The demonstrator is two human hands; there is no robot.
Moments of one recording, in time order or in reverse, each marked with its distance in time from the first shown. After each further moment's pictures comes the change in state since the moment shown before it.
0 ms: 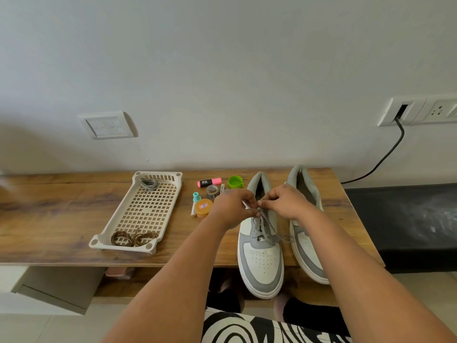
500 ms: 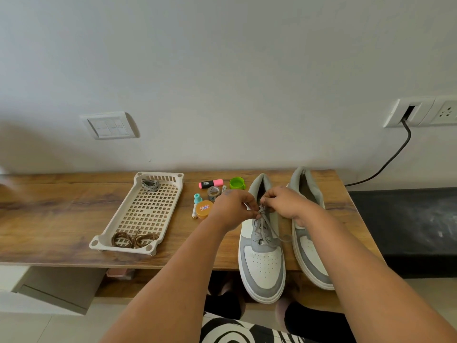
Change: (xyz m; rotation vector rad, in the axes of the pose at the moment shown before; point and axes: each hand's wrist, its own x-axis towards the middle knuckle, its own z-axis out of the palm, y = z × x) left_hand 0.000 0.004 -0.005 -0.028 0.008 -0.029; right_hand 0.011 -0.005 0.001 0.092 -0.084 0.096
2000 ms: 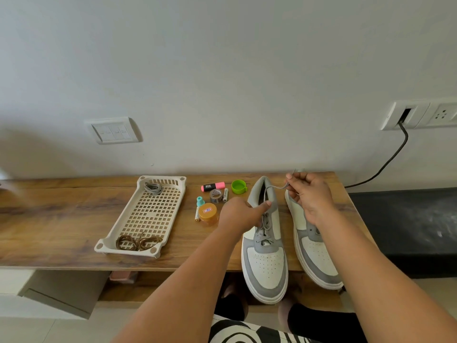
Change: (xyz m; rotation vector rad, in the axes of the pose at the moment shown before) left_hand -0.009 0.023 0.014 -0.228 0.057 -0.418; right_hand -0.003 0.018 -0.017 1.015 0.425 -0.117
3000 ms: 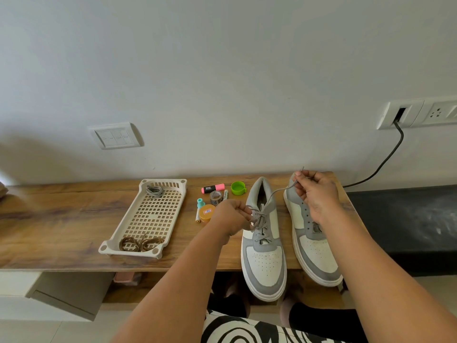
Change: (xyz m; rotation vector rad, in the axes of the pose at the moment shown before) left_hand -0.011 -0.010 -0.021 -0.295 -0.163 -0.058; right_hand -0.001 -0.008 -0.015 0.079 0.095 -0.018
